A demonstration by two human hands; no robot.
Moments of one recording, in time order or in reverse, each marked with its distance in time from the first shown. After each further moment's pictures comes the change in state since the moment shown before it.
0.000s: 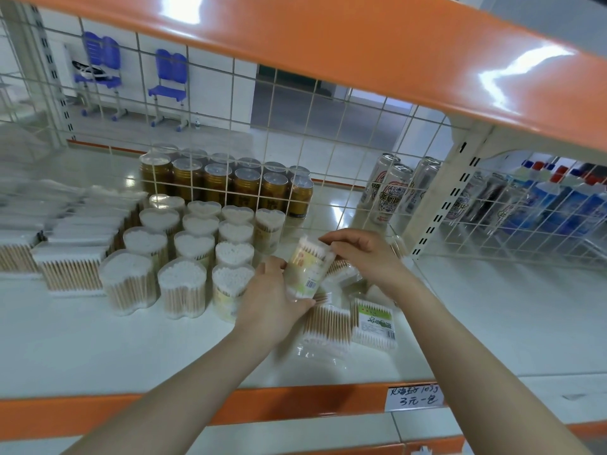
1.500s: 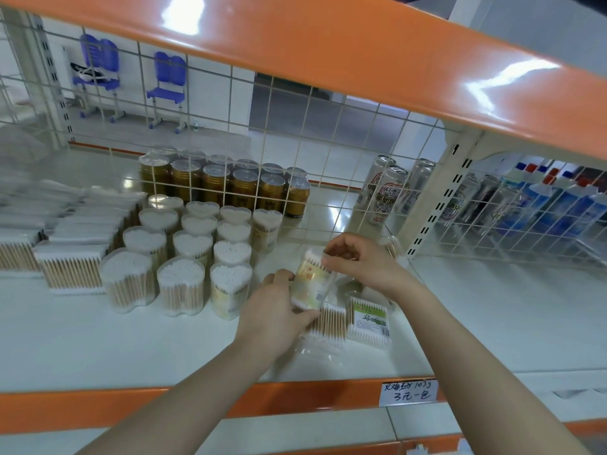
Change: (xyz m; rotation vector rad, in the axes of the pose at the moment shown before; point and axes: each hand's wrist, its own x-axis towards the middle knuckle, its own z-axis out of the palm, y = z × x) left_hand -0.019 0.007 0.002 0.089 -0.073 0.026; right_hand -0.009 0.003 -0.006 -0.140 -0.070 0.078
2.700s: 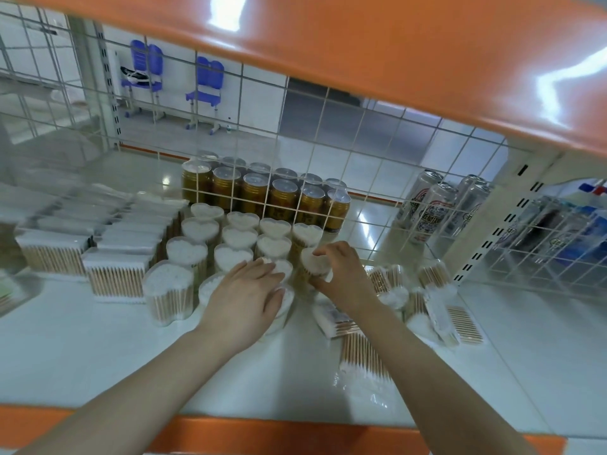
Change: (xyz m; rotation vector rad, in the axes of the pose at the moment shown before) left_hand 0.034 -0.080 -0.060 0.453 0.090 0.261; right_hand 0.075 0.016 0.086 -0.527 0.141 -0.213
